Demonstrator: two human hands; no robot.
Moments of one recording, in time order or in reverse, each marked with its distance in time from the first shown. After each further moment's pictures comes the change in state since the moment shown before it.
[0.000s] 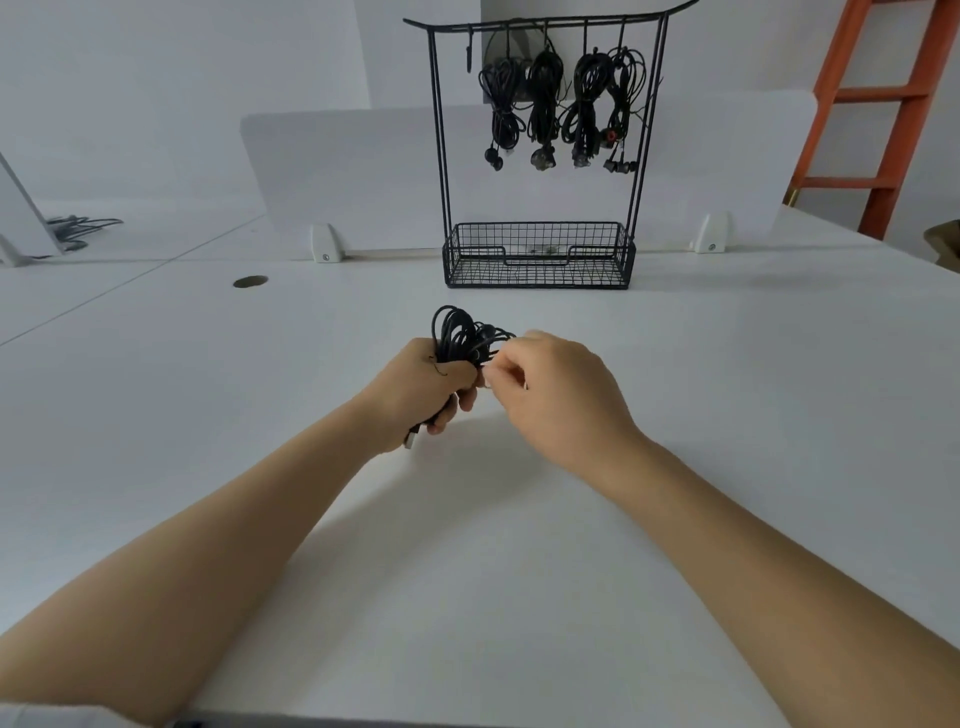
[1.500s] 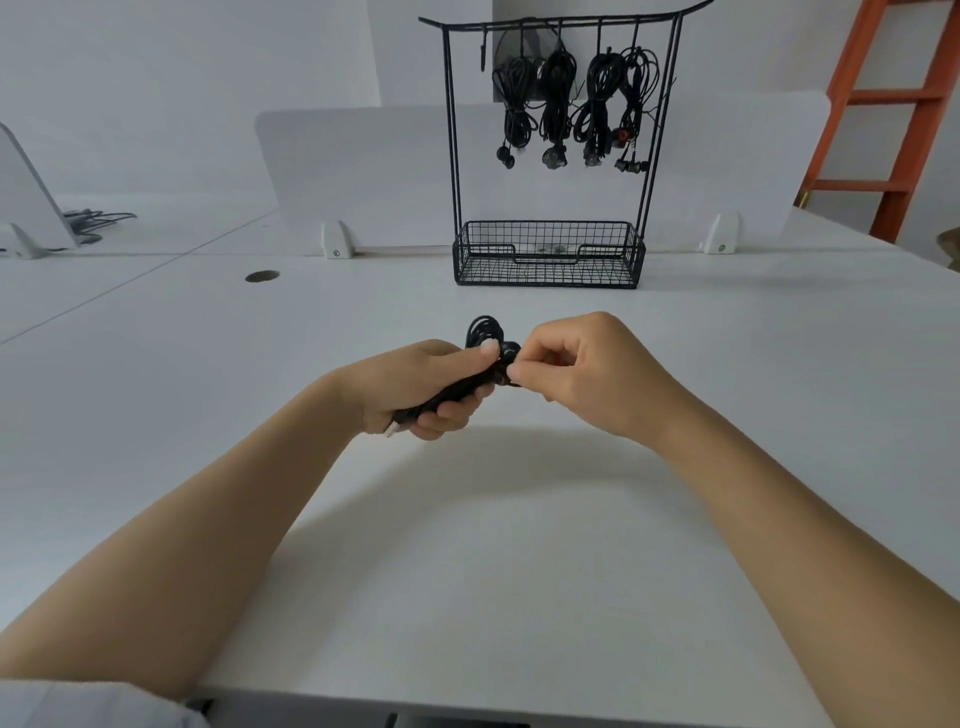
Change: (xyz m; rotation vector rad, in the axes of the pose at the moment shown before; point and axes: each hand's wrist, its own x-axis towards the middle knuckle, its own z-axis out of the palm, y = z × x) left_hand 0.000 0.000 -0.021 -0.140 -0.508 -0.087; right_hand 0.004 0.015 -0.021 0.373 -0.154 -0.016
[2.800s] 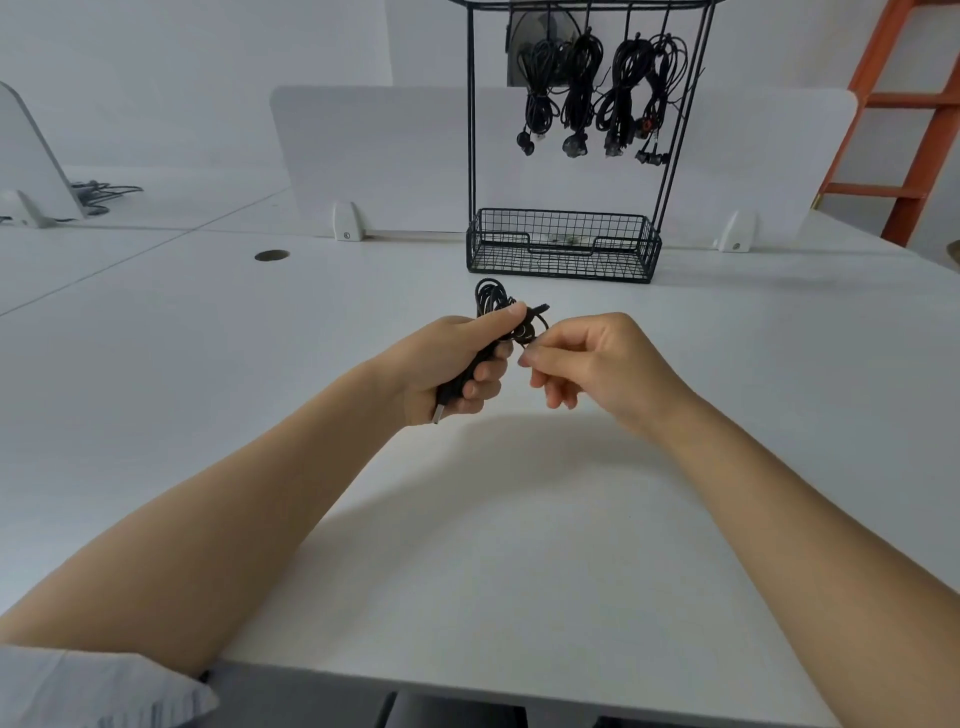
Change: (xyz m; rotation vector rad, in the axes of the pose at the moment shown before) left_hand 0.002 0.010 0.019 -0.268 0.270 -0.019; right_hand 0.007 0.008 0.008 0.308 -0.010 0.159
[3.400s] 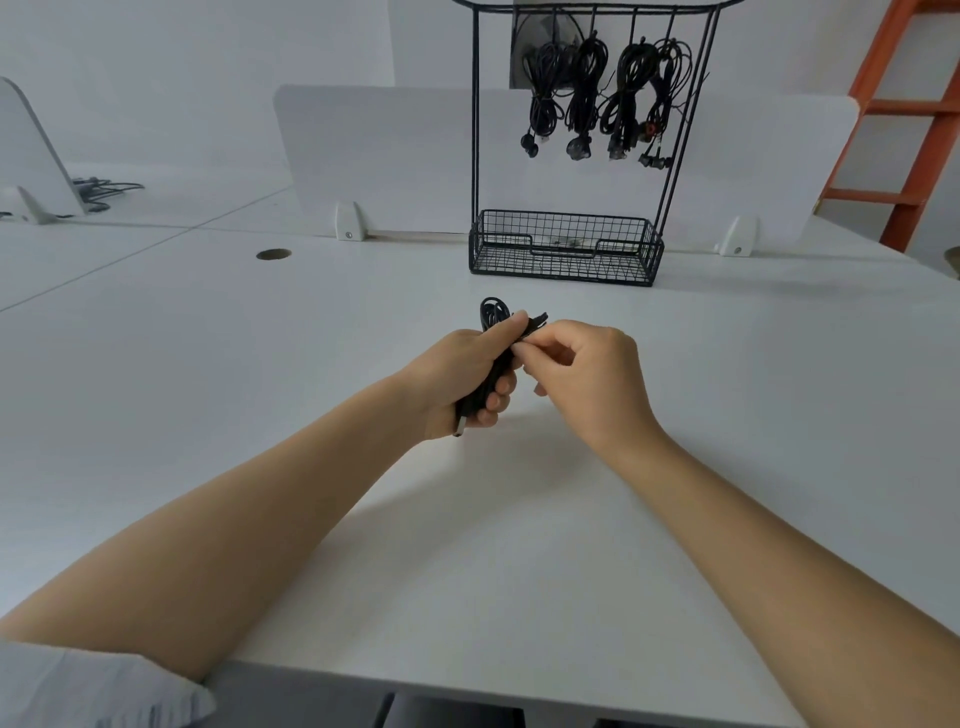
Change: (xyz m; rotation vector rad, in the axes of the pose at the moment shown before) left_hand 0.003 -0.008 0.011 -0.069 0.064 0.001; right_hand 0.002 0.010 0.027 -0.257 0.353 -0.199
